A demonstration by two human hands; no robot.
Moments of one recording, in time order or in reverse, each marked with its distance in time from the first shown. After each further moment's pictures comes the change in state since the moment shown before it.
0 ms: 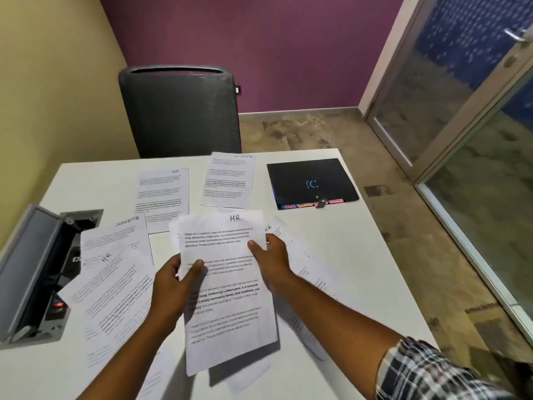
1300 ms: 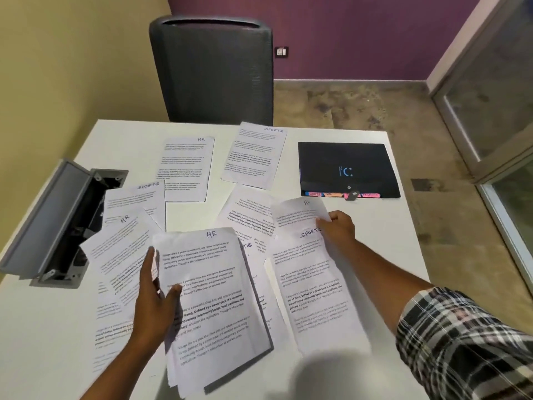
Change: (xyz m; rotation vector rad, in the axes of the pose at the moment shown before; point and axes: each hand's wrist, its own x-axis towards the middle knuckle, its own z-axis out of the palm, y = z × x) left_hand -0.046 -0.052 0.002 0.163 0.234 -0.079; right_hand 0.143 0.028 -0.126 -0.332 0.092 0.137
